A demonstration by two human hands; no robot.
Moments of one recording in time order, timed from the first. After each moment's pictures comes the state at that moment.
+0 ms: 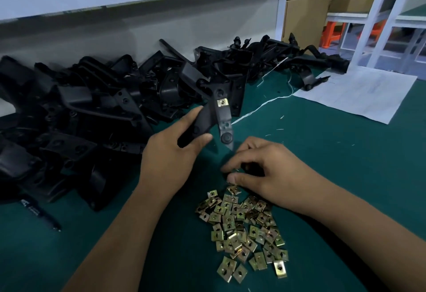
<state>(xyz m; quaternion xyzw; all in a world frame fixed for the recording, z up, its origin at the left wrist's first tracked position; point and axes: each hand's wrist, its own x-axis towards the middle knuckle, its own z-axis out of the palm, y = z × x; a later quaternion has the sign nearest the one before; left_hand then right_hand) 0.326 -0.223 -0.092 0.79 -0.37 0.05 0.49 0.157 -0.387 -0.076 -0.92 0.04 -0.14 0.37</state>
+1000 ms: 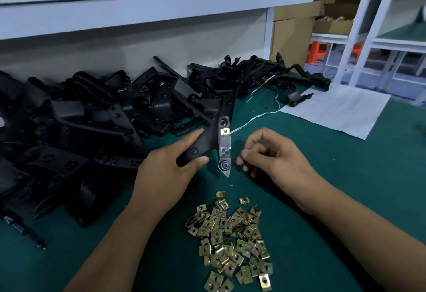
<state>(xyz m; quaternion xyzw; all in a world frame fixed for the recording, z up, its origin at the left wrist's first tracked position) 0.317 -0.223 -0.088 0.83 -0.39 0.05 0.40 0.157 -0.413 -0.072 -0.74 0.10 -0.23 0.63</state>
